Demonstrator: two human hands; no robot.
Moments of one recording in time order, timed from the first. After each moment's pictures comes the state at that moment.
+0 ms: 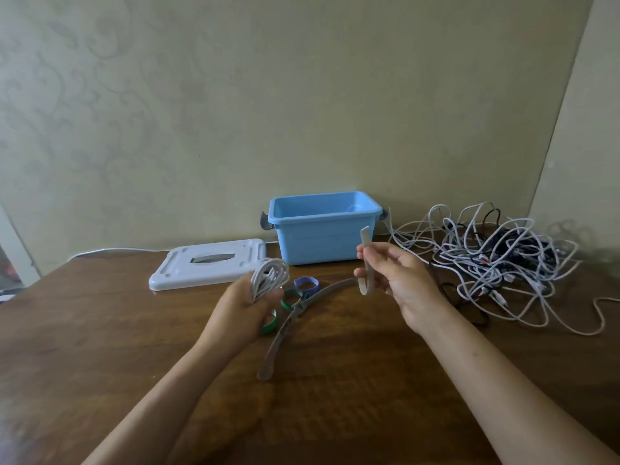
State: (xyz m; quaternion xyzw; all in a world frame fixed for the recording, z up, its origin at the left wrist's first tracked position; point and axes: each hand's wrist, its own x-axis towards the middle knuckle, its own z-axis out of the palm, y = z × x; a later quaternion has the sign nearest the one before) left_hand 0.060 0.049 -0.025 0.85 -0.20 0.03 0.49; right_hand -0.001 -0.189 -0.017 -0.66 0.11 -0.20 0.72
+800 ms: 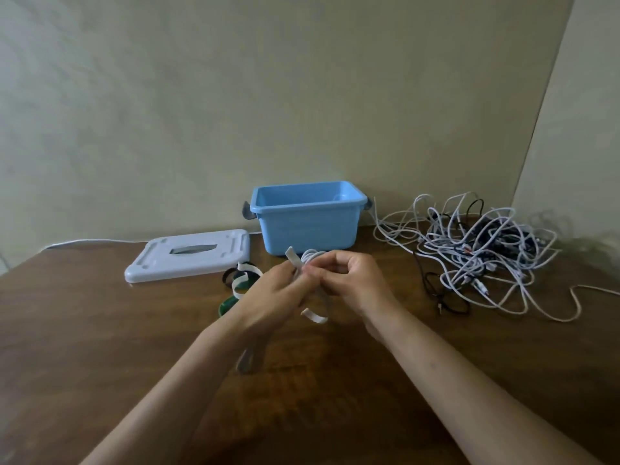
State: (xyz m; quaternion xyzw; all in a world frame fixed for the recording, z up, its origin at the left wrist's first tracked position) left_hand 0.040 -0.003 -0.009 0.80 -0.34 -0.08 0.48; right_hand -0.002 -0.153 -0.027 -0.73 0.03 -0.17 0.66
